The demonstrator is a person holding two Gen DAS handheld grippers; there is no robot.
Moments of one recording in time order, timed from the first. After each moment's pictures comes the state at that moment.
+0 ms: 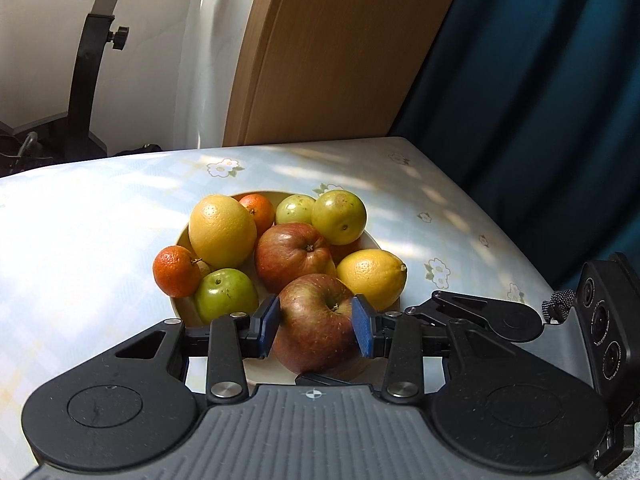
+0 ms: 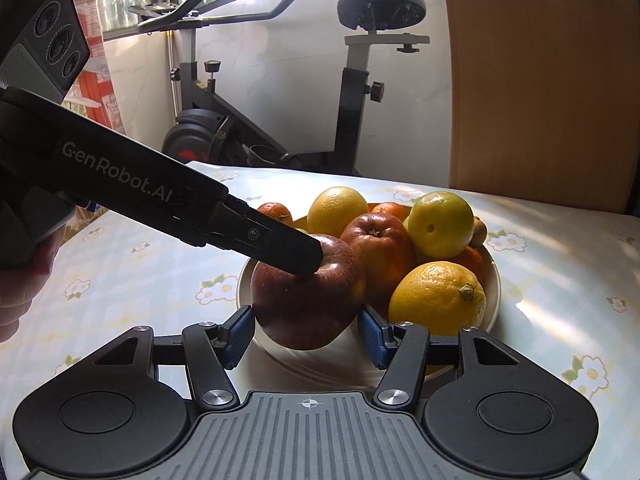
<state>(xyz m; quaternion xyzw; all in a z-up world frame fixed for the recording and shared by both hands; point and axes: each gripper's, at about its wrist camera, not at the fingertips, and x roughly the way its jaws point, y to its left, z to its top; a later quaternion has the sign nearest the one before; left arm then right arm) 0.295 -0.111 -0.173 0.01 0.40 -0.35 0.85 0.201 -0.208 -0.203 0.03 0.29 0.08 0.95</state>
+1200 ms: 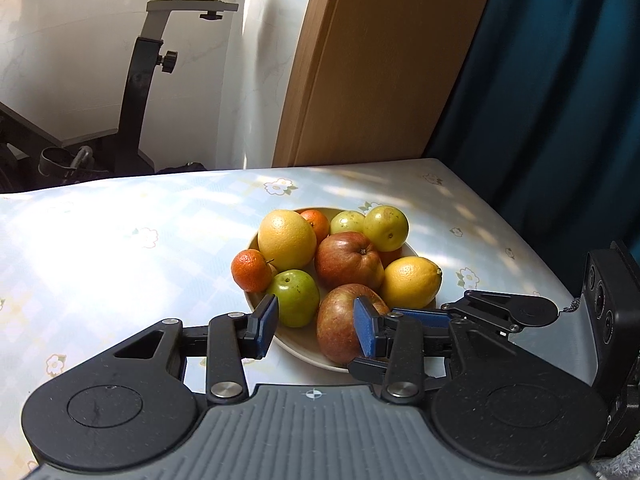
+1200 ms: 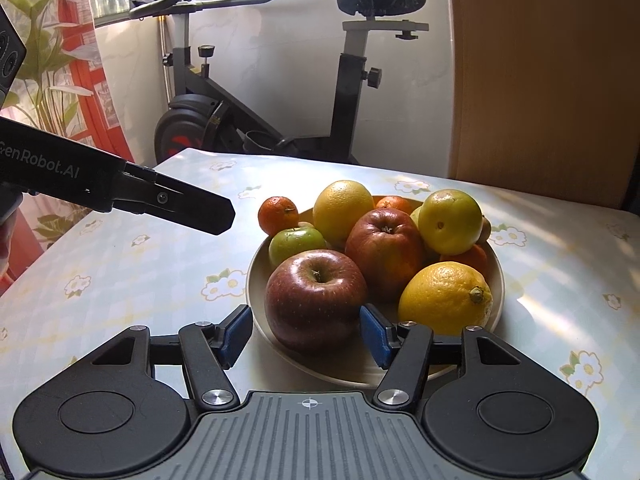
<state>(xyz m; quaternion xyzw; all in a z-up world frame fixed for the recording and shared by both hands) 0.278 -0.071 -0.149 0.02 0.37 -0.29 0.88 0.207 -0.195 -0.192 0.03 0.32 0.06 0.94</state>
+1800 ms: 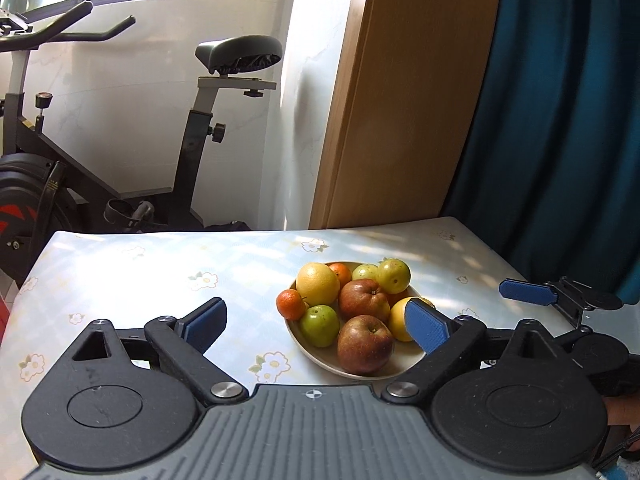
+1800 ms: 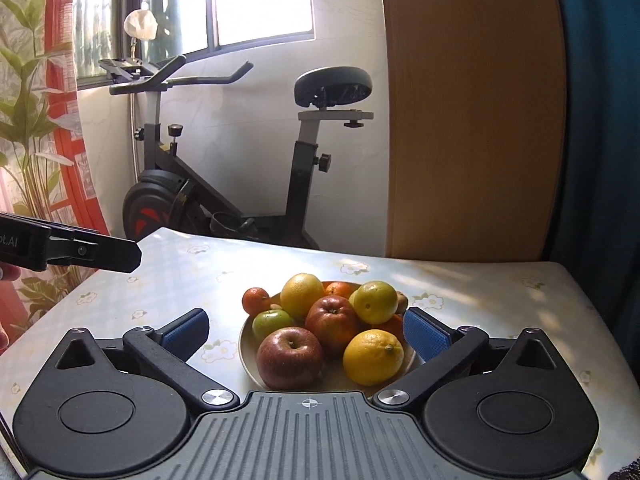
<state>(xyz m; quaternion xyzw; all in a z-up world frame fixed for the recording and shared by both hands) 0.207 -0.044 -0.095 0.02 0.28 -0.23 0.93 0.131 -0.195 -0.110 0.03 0.22 -0.02 0.97</state>
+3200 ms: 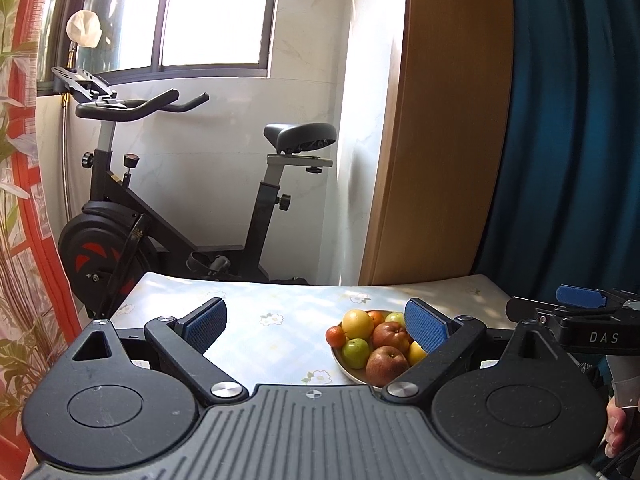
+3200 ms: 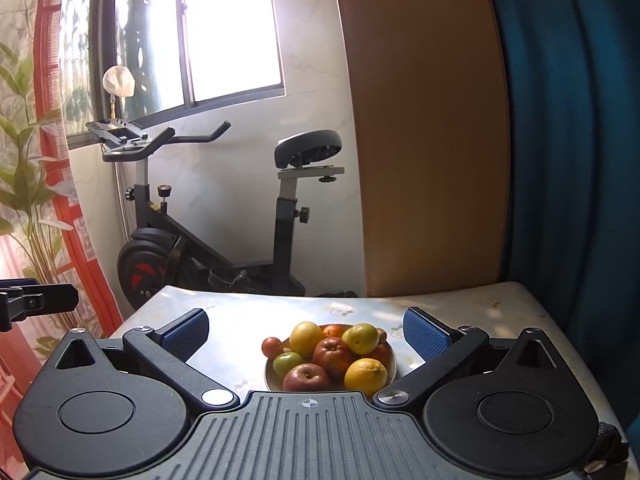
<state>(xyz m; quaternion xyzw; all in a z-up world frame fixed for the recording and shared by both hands) 0.105 -0.021 -0.026 0.01 0.20 -0.13 0.97 0.047 -0.172 -0.028 0.07 0.17 -0.06 0.98</state>
